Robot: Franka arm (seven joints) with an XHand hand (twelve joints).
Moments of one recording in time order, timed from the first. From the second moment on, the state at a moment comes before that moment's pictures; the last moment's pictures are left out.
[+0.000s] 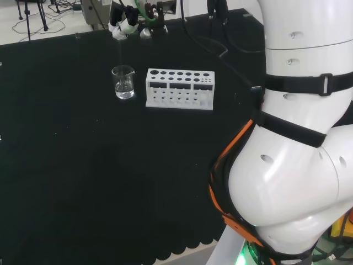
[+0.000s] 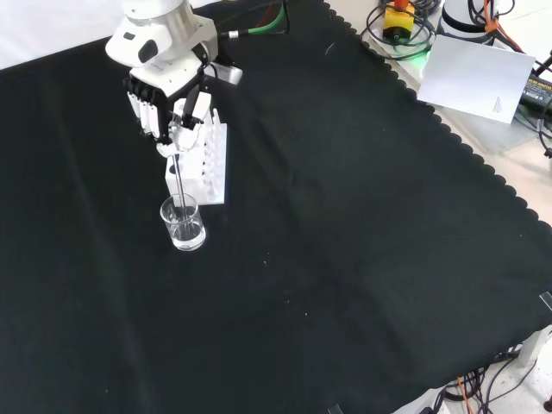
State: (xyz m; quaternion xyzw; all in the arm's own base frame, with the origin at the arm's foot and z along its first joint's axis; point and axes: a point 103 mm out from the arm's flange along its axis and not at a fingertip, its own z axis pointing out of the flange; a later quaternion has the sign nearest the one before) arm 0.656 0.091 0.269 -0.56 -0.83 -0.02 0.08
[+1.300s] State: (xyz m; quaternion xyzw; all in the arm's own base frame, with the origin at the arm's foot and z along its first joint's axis) arm 0.646 0.091 0.274 -0.56 -0.82 -0.01 0.07
